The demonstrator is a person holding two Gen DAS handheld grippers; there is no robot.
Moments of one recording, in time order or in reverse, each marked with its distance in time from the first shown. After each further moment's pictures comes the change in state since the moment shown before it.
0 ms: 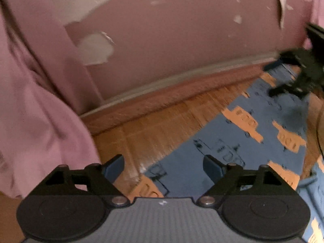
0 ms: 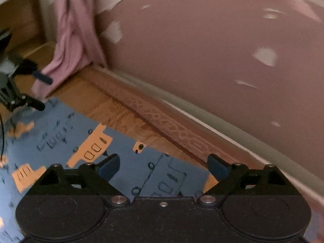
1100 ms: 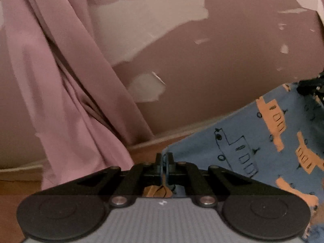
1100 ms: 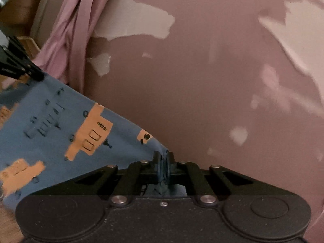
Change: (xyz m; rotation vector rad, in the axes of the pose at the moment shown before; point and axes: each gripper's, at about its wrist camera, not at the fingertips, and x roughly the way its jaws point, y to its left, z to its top) left arm -0.018 -0.031 0.013 -0.110 -0.189 0.440; right arm -0.006 0.060 0.019 -0.234 -0.305 -0.408
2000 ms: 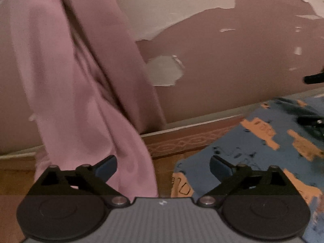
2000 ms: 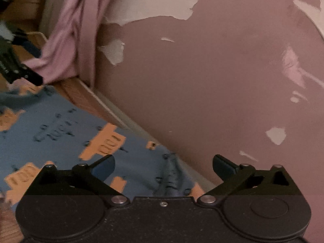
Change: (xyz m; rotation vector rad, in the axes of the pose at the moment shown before) left arm 0.030 0.051 -0.006 -0.040 0.073 -0.132; right arm 0.037 0.005 0.000 0.027 0.066 0.160
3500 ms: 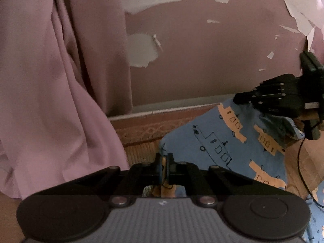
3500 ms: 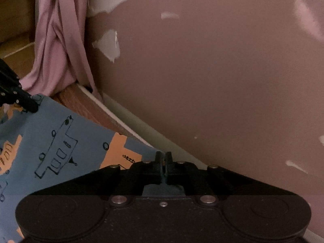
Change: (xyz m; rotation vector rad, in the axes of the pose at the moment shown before) left arm 0.014 0.036 -0.002 -0.066 0.093 -0.317; right arm 0.057 0.000 0.044 0.151 0.119 0.121
